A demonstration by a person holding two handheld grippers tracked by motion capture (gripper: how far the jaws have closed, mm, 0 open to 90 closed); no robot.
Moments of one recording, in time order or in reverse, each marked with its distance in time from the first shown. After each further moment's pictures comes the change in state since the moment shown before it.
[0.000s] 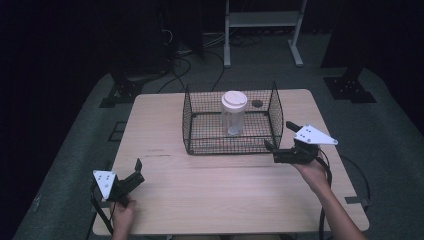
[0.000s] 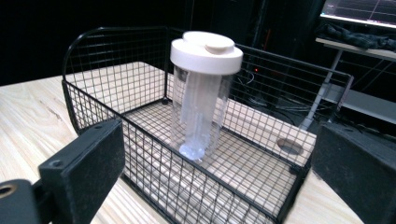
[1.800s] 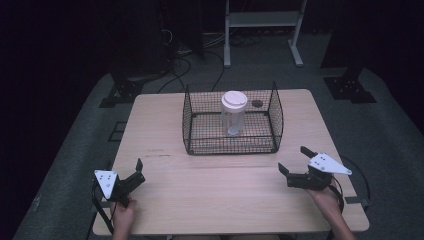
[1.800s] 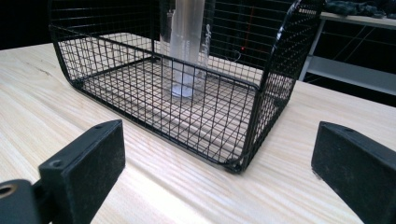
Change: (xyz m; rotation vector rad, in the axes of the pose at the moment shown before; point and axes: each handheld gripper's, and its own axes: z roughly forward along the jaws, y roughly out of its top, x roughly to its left) left arm -0.003 0.000 0.001 0.005 0.006 0.019; right arm 0.004 -0.069 -0.045 0.050 -0.065 0.058
